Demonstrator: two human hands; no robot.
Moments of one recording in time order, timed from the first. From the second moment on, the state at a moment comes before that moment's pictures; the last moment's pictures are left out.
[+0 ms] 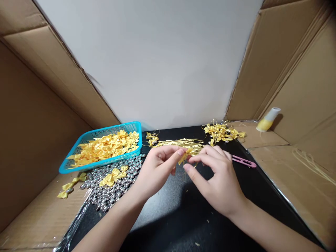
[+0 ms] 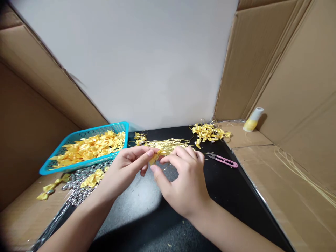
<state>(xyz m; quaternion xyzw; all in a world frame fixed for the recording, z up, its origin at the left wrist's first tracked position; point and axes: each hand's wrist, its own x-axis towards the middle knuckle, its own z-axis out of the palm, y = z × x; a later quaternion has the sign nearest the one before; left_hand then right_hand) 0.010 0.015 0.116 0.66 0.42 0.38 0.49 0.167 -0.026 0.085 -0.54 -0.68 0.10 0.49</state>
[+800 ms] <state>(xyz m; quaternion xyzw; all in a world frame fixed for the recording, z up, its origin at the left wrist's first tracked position) 0.014 0.014 0.101 0.70 0.34 0.43 0.45 0.171 -0.016 0.086 -0.48 -0.59 0.40 0.51</state>
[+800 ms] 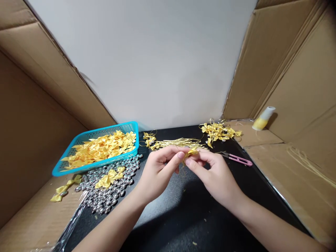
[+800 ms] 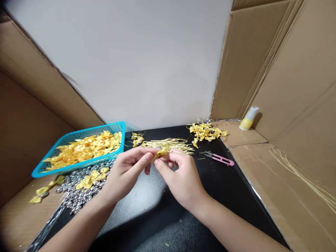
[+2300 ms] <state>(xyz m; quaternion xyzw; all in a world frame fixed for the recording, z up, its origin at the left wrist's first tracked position) 0.021 0.012 0.098 0.68 0.36 0.46 0.45 0.174 -0.020 0.090 -0.47 -0.58 0.35 0.57</state>
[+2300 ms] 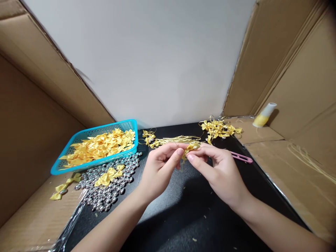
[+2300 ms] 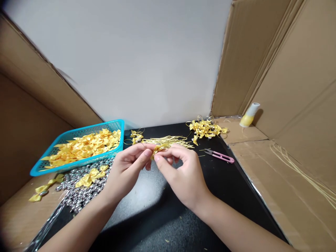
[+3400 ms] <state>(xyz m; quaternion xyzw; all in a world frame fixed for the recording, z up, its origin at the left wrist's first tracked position) 0.022 0.013 0.096 0.68 0.42 0.47 0.37 0.195 -0.004 0.104 -0.50 -0.51 0.50 0.49</state>
